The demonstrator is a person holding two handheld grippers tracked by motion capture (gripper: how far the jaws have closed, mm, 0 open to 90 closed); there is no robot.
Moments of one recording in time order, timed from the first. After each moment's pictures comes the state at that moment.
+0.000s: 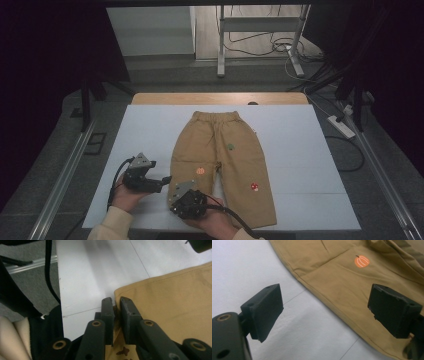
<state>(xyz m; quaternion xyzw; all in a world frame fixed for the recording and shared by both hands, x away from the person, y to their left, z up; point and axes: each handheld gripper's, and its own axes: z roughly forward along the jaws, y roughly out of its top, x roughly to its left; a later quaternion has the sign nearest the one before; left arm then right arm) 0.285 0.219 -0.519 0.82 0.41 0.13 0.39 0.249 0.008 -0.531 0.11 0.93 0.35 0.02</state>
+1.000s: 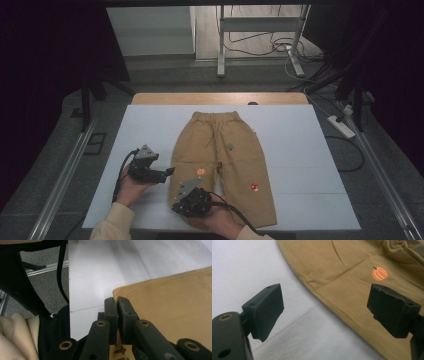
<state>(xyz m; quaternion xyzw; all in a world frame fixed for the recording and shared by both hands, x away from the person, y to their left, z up) 0.313 0.210 -0.517 0.81 0.42 0.14 0.38 0.255 -0.004 -0.527 0.08 0.92 0.37 -0.01</state>
